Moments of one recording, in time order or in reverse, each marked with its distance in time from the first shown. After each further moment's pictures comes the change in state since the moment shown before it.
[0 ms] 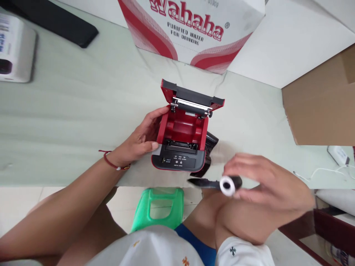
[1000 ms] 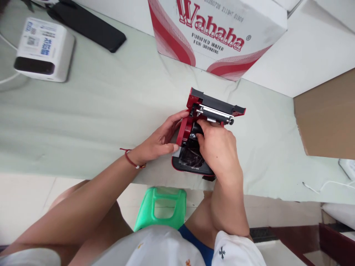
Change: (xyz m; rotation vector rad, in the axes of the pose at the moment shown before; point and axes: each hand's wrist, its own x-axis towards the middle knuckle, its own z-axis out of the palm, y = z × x) left_hand 0.002 0.002 0.000 0.133 -0.015 0.022; right_hand 0.165 -0.033 0.056 -0.508 0.386 0.594
